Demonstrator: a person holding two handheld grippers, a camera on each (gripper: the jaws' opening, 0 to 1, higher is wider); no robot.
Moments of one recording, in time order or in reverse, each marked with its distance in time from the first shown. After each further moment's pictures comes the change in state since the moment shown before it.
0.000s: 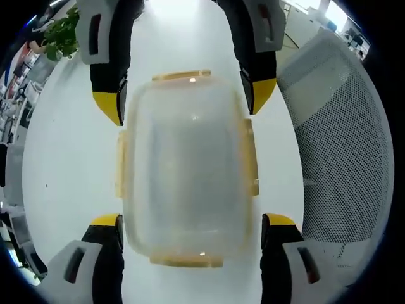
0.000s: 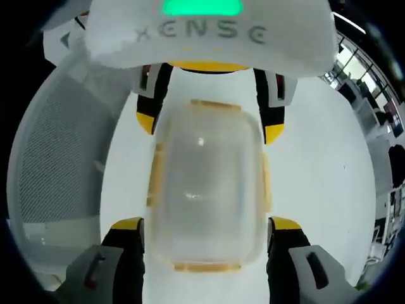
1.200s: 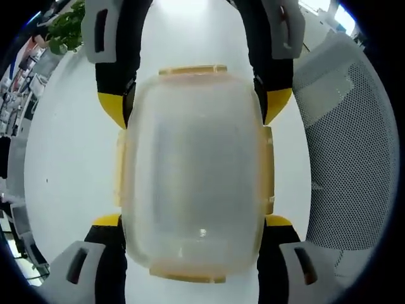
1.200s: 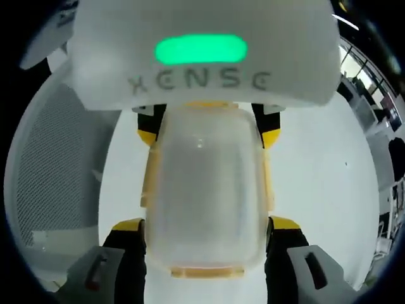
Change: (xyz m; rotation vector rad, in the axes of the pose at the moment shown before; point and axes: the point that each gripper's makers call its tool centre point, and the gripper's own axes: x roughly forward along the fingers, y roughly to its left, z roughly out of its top) left arm 0.009 -0.001 0.008 -0.041 0.037 0.041; right arm 0.001 0.000 0.001 0.040 -0.076 -0.005
